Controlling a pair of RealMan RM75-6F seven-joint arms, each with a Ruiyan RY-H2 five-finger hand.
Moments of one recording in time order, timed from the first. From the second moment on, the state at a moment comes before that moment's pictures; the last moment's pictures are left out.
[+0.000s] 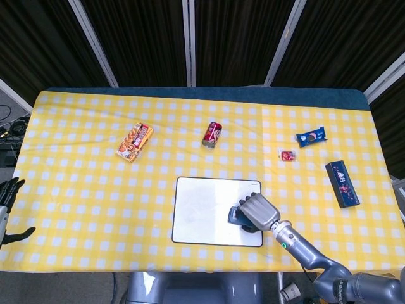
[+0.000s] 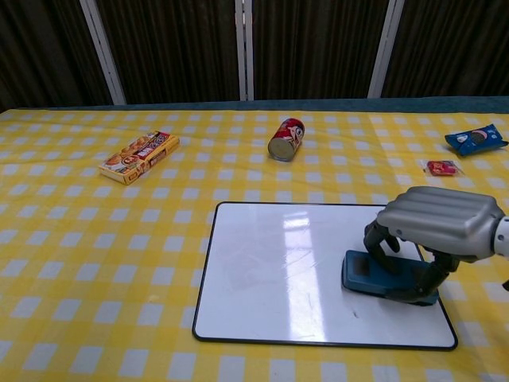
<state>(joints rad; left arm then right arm) -0.07 -0.98 -0.01 -1.76 1.42 1.41 0.04 0.64 -1.46 -0.04 -1.50 -1.50 0.88 -0.31</state>
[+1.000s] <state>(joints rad) -0.07 -0.97 -0.02 -1.76 1.42 1.41 0.02 0.65 -1.52 0.08 -1.32 -1.31 0.89 -0.41</state>
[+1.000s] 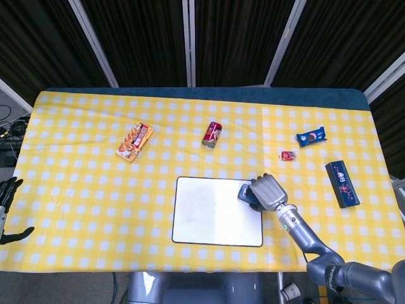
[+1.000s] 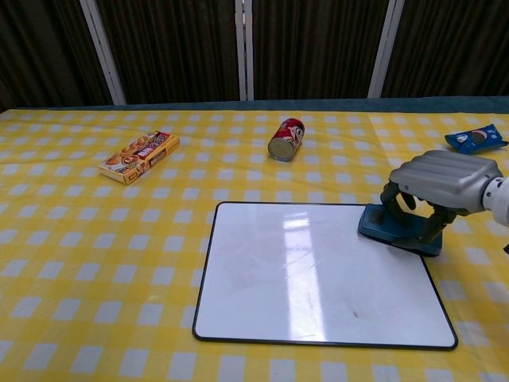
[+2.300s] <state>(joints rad) -0.06 -0.95 0.00 -1.77 1.47 1.43 -0.02 0.46 -1.24 -0.01 -1.56 -1.44 1.16 -0.23</state>
